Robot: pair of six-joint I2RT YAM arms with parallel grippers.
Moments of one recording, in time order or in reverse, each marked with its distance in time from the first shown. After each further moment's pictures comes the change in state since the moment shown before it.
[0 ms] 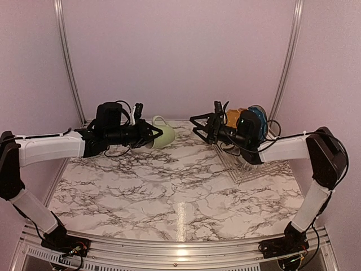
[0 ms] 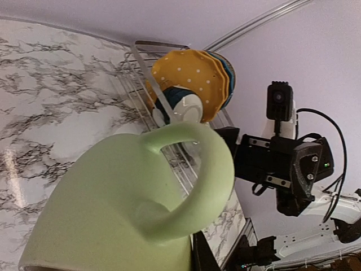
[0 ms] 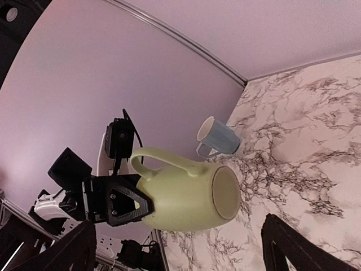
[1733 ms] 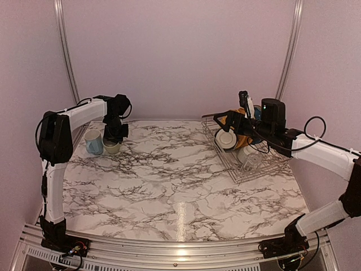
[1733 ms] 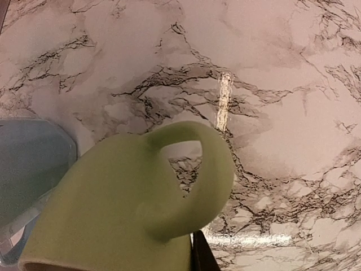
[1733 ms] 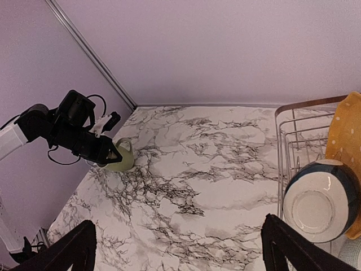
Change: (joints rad) left arm 0.316 0.667 0.922 -1.318 -0.575 0.457; right arm -0.095 -0.407 -0.004 -0.743 0.335 -0.599
